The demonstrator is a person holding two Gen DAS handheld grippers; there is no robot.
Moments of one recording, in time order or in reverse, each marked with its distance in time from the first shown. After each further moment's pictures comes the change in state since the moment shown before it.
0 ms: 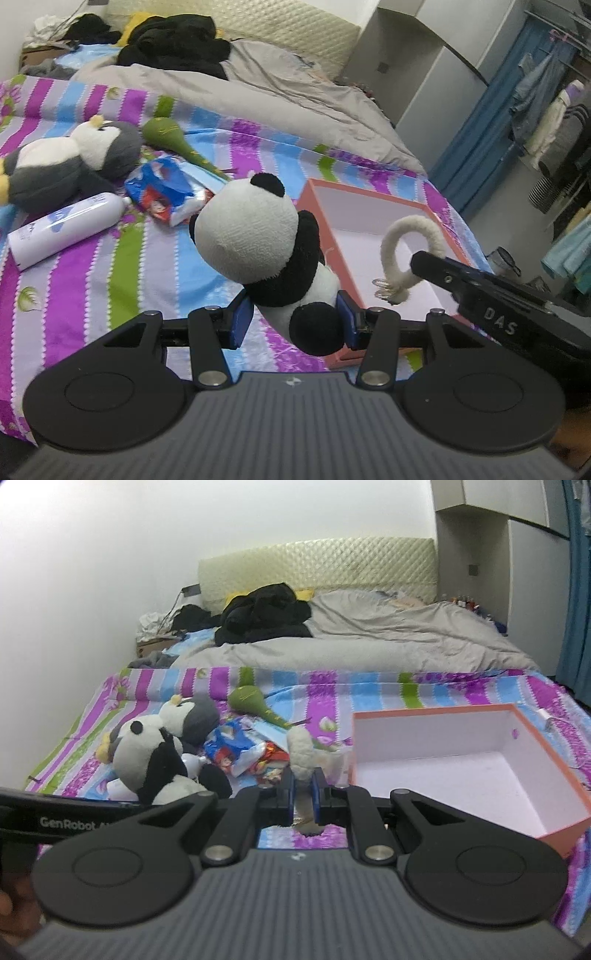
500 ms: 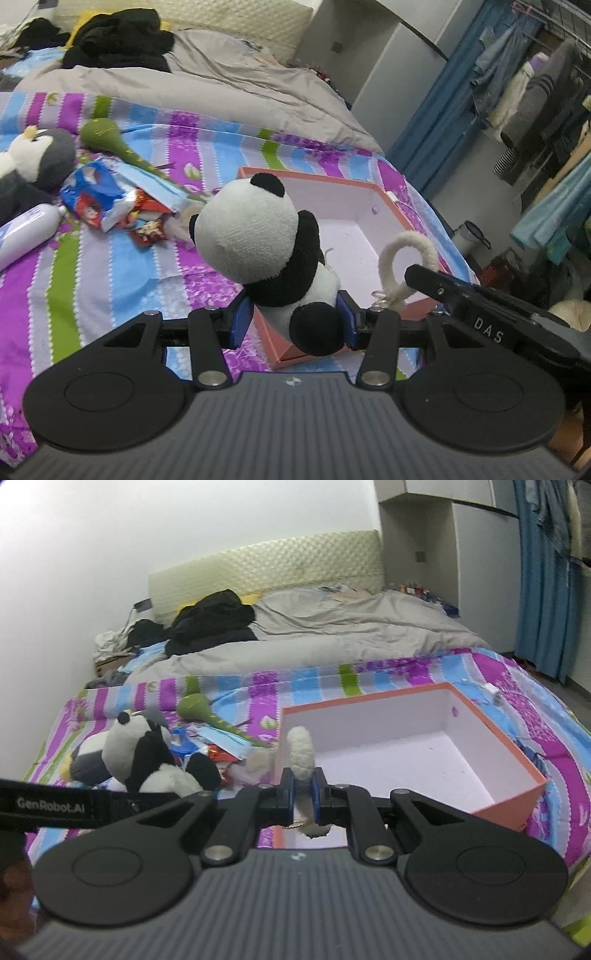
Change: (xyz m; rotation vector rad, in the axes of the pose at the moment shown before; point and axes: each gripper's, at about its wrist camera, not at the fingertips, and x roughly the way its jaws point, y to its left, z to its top) left arm 0.033 -0.060 0.008 0.086 0.056 -0.110; right arm -0.016 -0.062 -0.013 0.117 0.003 -0.117
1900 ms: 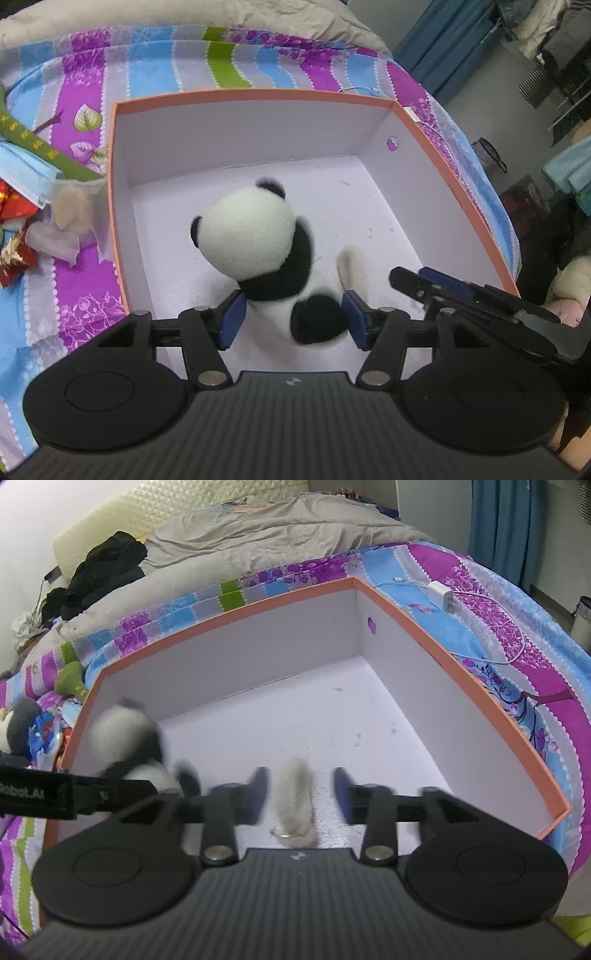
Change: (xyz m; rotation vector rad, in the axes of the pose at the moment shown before) left arm 0.275 -0.052 0.067 0.054 0.329 -0.007; right arm 0.169 -0.159 0.000 0.151 0.263 -0.133
